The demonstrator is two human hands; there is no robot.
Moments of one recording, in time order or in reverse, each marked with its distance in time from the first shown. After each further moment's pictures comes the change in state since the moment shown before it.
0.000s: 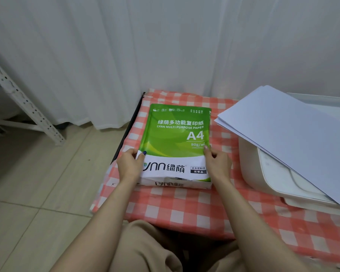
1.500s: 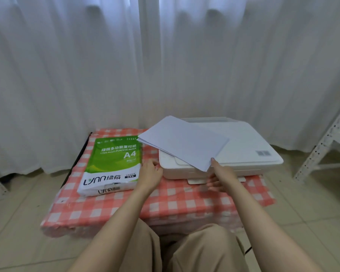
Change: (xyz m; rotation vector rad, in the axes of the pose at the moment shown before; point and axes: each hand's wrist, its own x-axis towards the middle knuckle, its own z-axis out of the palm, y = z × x) left_hand -0.226 0.161 0.035 -0.018 -0.377 0.385; right_hand -0.103 0.032 -0.283 0.241 0.020 0.356
